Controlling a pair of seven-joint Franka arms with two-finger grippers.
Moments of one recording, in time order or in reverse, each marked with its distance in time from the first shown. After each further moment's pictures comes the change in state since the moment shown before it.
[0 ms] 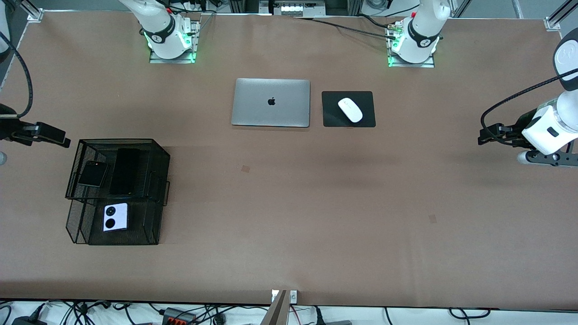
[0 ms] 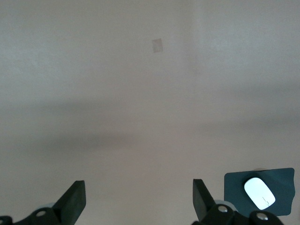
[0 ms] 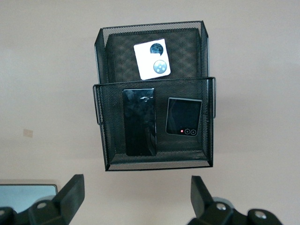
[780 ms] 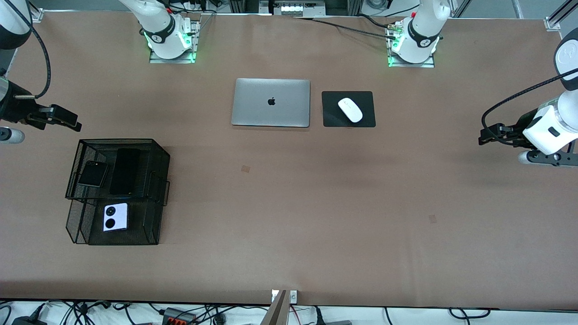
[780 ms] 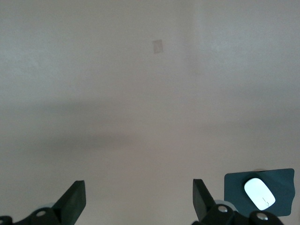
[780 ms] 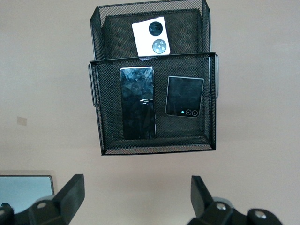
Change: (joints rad) left arm 0.000 0.000 0.001 0.003 0.000 0.000 0.000; right arm -0.002 -0.177 0.001 -0.269 -0.010 0.108 0.001
